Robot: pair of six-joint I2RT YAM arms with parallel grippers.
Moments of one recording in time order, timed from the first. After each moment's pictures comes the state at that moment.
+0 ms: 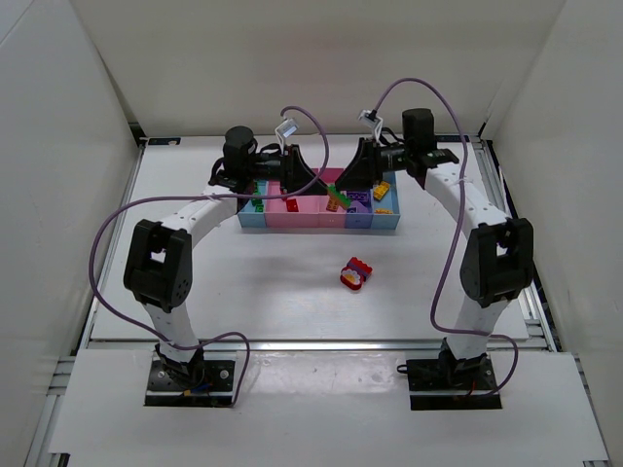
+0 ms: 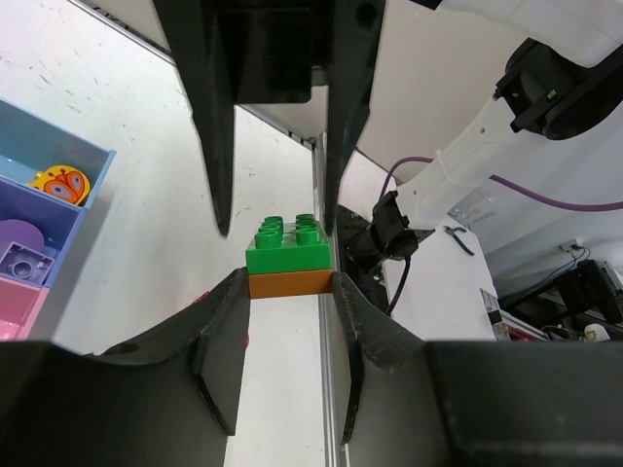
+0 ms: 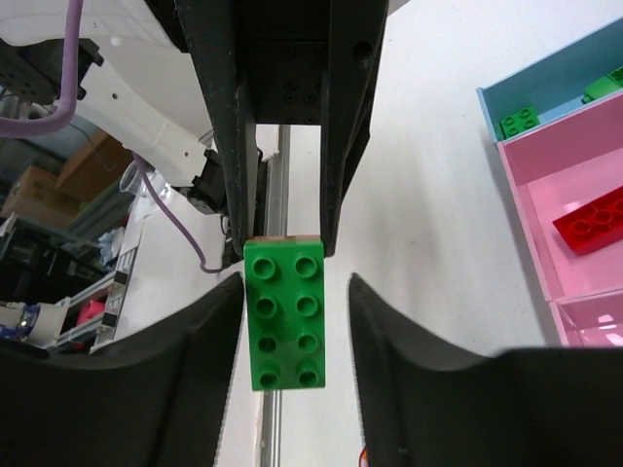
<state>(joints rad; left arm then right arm) -0.37 1.81 1.35 0.46 1.27 -0.64 0.29 1.82 1.57 -0.25 -1.38 0.17</state>
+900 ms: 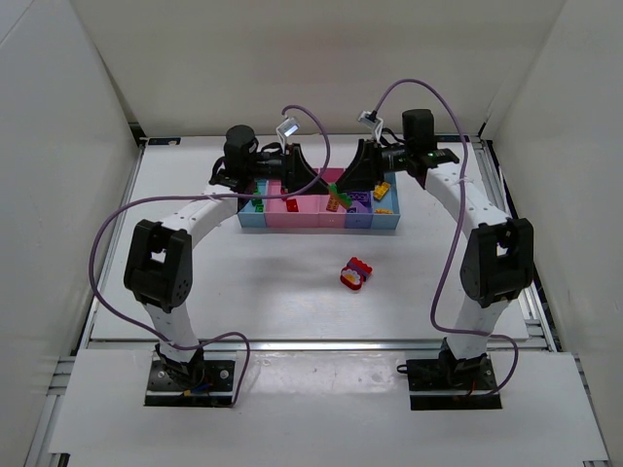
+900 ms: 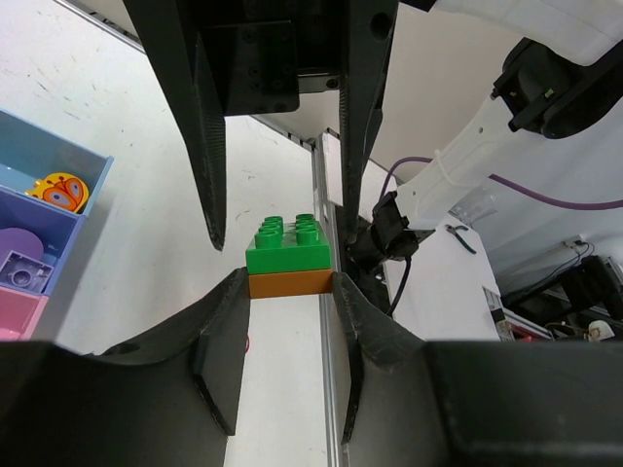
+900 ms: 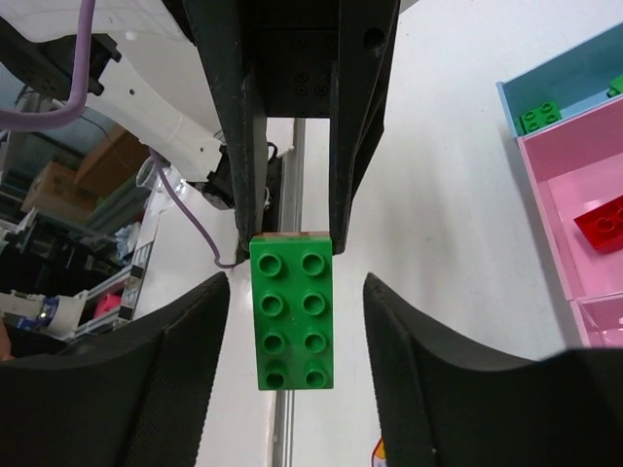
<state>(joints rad) -0.37 1.81 1.36 0.46 1.27 -0.64 0.28 1.81 1.57 -0.28 -1.41 0.17</state>
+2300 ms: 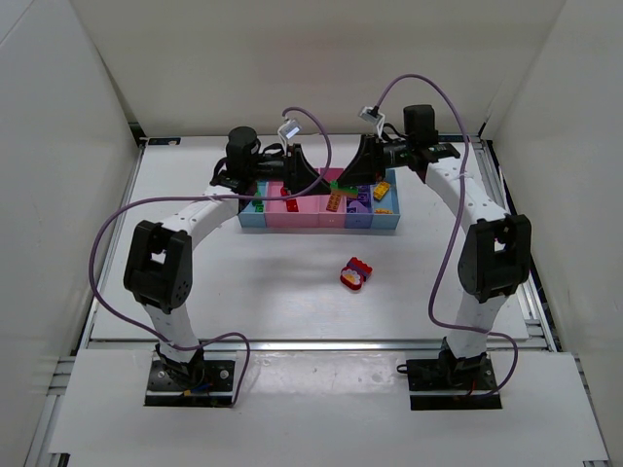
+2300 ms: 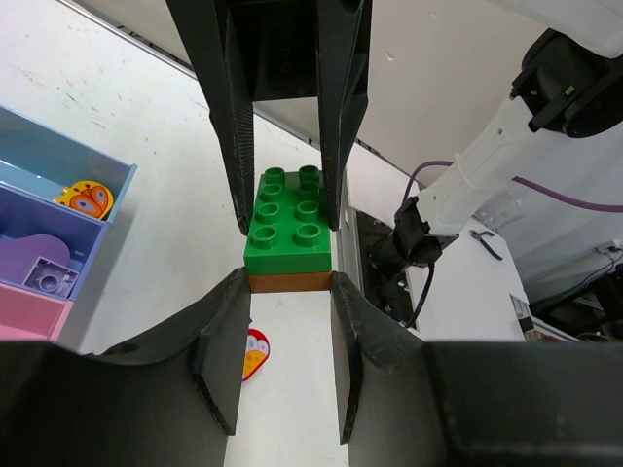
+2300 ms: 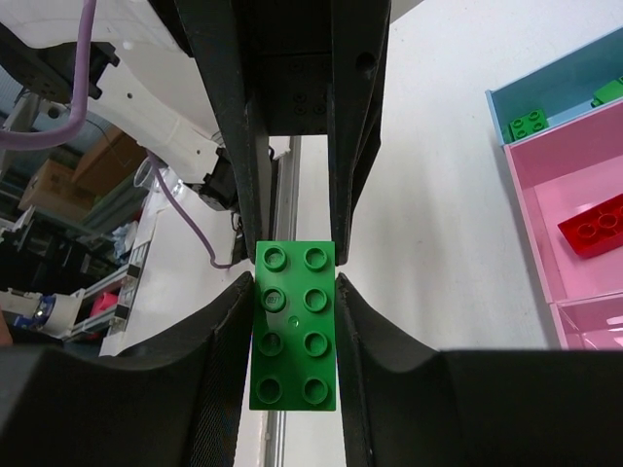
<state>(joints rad) -0.38 1.81 1.36 0.42 1.22 -0.56 0.27 1.86 1.64 -0.33 -1.43 0.14</state>
